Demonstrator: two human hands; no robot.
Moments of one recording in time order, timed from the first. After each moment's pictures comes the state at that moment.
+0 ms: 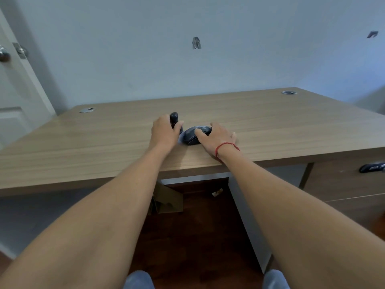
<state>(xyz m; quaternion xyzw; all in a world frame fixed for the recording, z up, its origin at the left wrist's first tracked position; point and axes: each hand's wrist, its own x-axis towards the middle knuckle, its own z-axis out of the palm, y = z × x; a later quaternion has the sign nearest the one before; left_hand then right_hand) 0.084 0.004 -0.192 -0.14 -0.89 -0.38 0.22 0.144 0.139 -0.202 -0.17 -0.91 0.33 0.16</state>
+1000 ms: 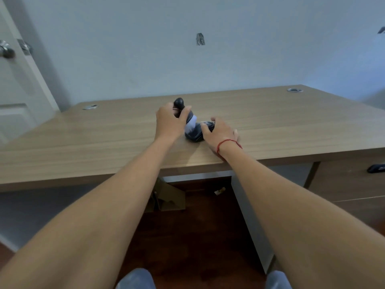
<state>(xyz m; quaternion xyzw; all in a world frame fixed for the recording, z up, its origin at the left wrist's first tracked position) 0.085 0.014 -0.180 -0.16 -0.82 -0.49 0.24 0.143 0.138 -0.198 -0.17 -0.89 0.38 0.17</state>
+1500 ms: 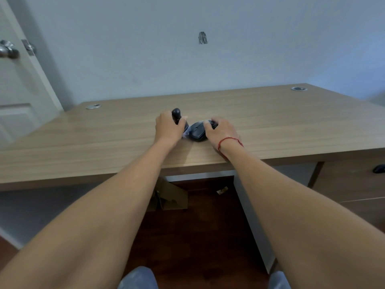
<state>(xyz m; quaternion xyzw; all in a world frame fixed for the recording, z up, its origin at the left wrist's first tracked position) 0.075 0.006 -0.193 -0.10 -0.88 -0.42 0.20 0.143 0.137 -0.198 -0.16 -0.89 0.39 0.18</state>
